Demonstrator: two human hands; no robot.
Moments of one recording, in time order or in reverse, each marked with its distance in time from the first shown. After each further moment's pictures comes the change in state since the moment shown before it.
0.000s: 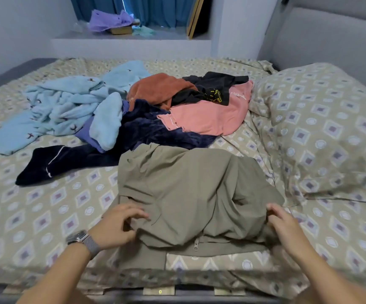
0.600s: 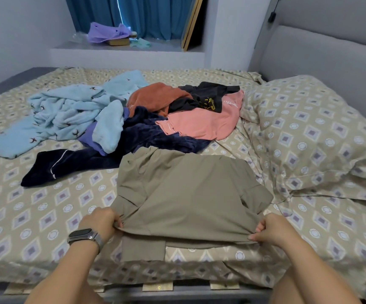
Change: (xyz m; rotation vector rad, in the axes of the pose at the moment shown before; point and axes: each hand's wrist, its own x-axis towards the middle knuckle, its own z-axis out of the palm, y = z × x) left_hand -0.022 -0.002 -0.009 0.473 0.067 -0.441; right_hand -0.006 -0.007 -0.009 -0.783 -0.211 0.372
